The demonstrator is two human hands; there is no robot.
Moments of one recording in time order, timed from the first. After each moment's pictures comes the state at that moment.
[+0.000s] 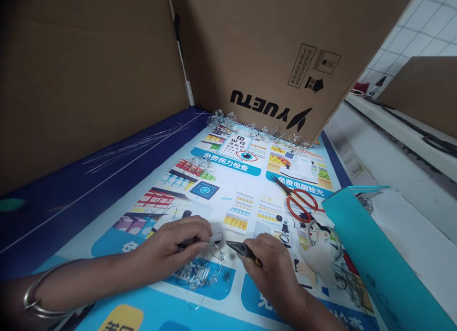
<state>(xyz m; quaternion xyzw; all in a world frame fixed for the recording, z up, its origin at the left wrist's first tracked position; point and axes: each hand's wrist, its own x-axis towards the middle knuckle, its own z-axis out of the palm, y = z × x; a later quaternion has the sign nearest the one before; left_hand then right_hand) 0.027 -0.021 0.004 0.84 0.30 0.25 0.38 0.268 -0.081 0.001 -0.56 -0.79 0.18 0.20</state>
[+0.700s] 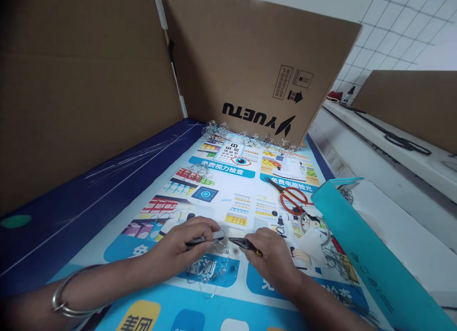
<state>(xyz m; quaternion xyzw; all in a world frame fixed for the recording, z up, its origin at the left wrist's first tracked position) 0.027 -0.030 0.008 0.82 0.29 0.28 0.40 0.269 -0.086 -0.003 -0.54 -0.80 0.12 0.20</state>
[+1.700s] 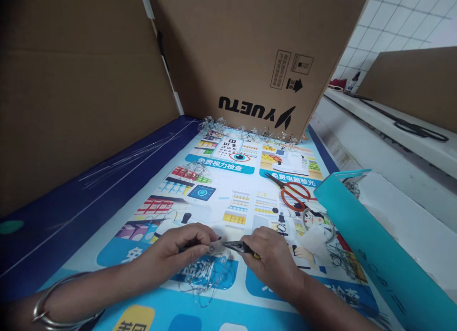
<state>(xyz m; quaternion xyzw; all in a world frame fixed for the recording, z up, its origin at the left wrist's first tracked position) 0.029 -0.034 0.013 0.76 0.31 0.23 0.52 0.267 -0.087 -0.002 -0.53 -0.81 0.14 0.19</state>
